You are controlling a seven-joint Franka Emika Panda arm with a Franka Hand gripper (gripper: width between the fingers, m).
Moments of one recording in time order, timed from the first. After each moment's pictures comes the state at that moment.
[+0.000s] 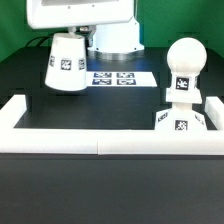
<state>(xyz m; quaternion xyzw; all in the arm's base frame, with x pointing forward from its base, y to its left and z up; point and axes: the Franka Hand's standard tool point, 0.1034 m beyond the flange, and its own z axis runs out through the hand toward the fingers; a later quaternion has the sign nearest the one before) 0.424 -0.080 0.112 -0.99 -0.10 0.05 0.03</state>
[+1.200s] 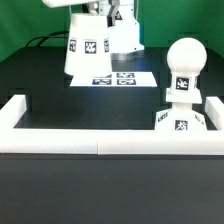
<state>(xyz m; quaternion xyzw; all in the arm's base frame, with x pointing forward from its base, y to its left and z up) 0.490 -0.031 0.165 -0.98 -0.16 0.03 0.05</state>
